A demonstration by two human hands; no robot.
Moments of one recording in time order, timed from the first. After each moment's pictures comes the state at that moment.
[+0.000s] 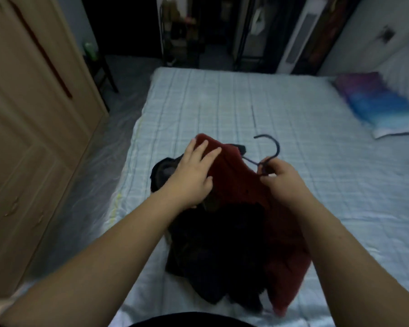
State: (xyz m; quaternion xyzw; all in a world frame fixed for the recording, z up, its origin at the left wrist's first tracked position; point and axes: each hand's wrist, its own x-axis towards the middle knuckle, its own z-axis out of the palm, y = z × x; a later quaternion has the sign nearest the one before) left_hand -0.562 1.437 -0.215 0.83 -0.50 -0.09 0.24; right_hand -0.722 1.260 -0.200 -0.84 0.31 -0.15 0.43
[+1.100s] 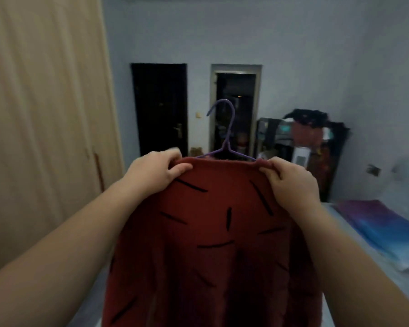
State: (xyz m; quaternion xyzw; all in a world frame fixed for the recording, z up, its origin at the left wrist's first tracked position) left_hand -0.559 1.433 0.084 0.87 -0.39 0.21 0.21; right_hand -0.741 1.180 0.060 -0.89 0.19 -0.42 0.08
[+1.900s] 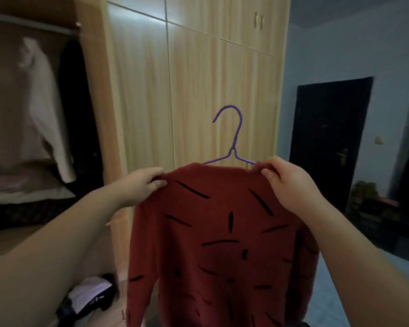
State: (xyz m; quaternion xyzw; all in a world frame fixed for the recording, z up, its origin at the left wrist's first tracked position) left_hand -0.602 1.821 0.109 0.97 -0.09 0.17 0.14; right_hand -0.563 1.460 0.105 -0.88 -0.22 -0.31 0.30
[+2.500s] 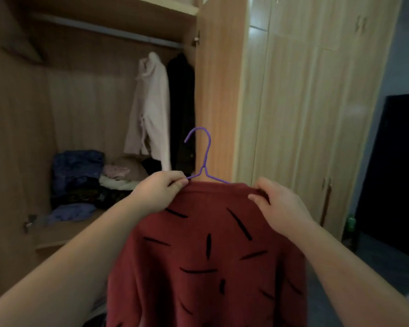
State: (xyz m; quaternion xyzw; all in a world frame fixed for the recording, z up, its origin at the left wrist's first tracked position) left_hand -0.736 2.075 0.099 0.94 0.00 0.30 0.19; right_hand -0.631 1.783 0.087 -0.86 -0.35 -0.25 0.27
